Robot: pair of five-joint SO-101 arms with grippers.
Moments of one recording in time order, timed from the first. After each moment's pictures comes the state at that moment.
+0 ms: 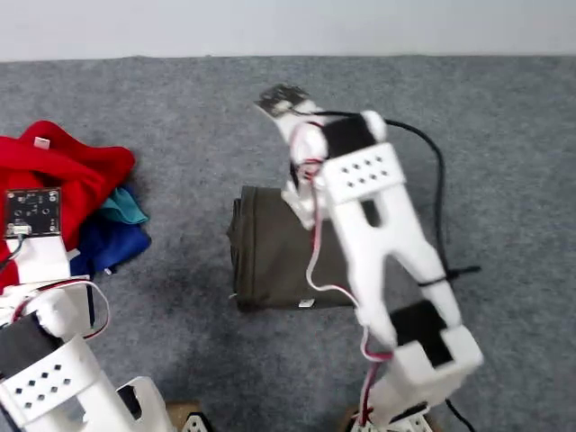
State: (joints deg) left arm -37.0 -58.0 41.1 91.5 -16.2; right arm -22.6 6.4 -17.0 100.5 13.2
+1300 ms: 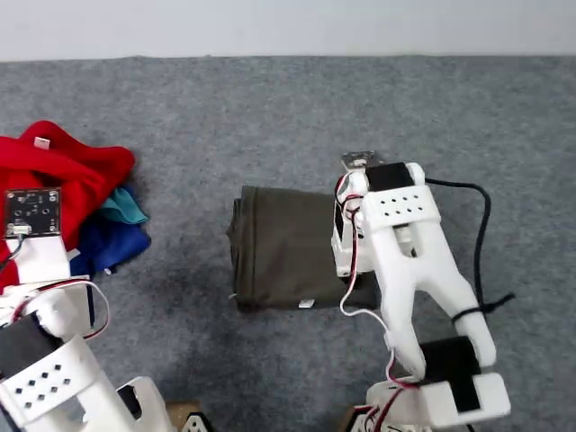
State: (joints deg) left arm -37.0 -58.0 41.1 91.5 -16.2; right arm -15.2 -3.0 15.1 95.0 -7.0
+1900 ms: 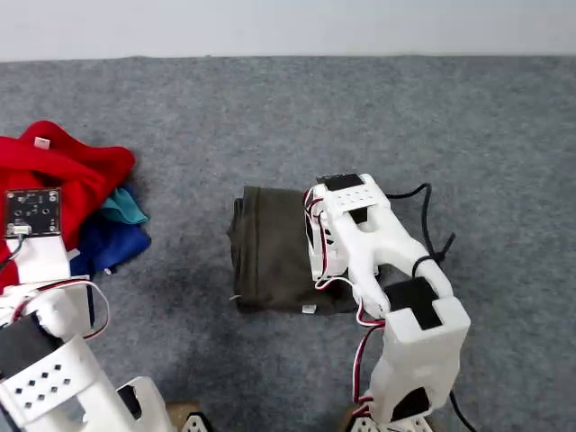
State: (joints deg) left arm -37.0 -58.0 41.1 91.5 -16.2; right arm -19.0 20.6 12.6 82.3 -10.9
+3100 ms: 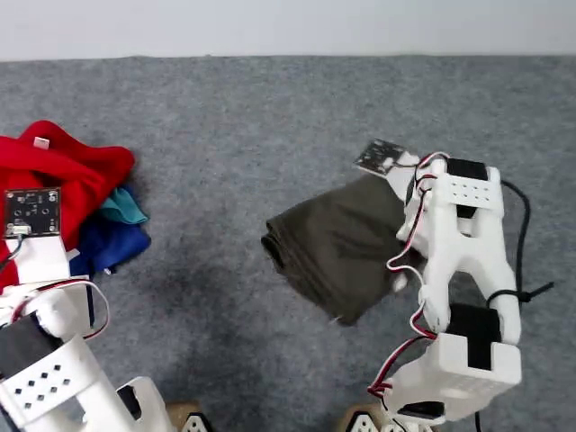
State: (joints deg) left arm -37.0 -58.0 41.1 91.5 -16.2; right arm 6.0 6.5 11.9 66.4 65.4
